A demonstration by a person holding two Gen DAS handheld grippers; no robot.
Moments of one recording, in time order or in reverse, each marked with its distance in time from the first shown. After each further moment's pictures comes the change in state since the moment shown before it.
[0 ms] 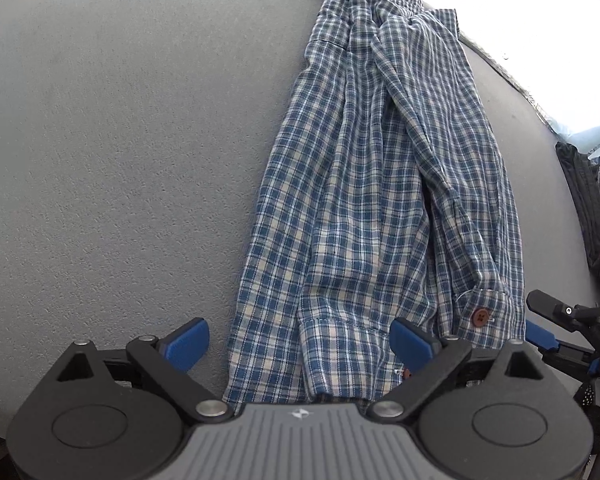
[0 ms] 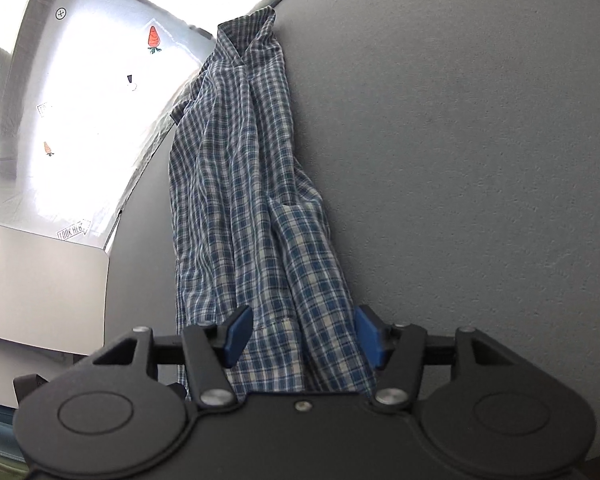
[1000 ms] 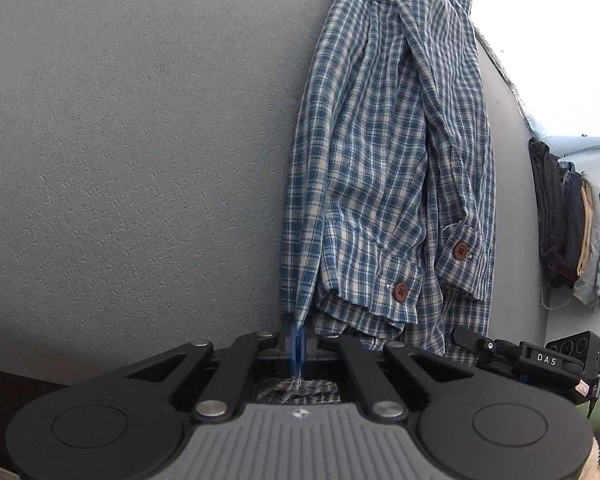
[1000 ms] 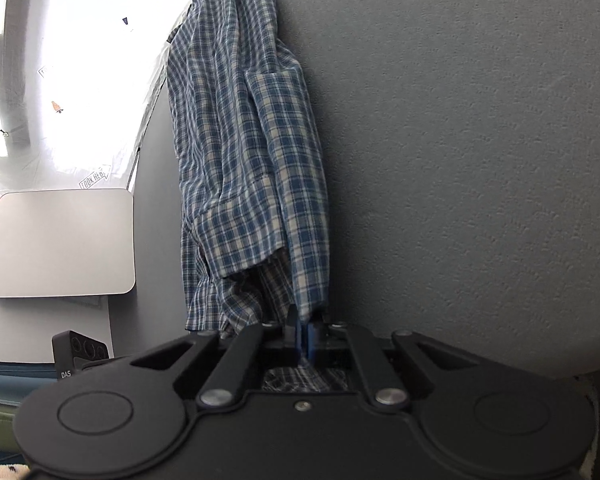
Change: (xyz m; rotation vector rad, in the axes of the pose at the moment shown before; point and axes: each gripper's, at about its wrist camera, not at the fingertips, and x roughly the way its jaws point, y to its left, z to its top) left arm 0.000 0.035 -0.025 -0.148 0.173 -0.217; right arm -0.007 -0.020 -0.051 0.075 0.231 0.154
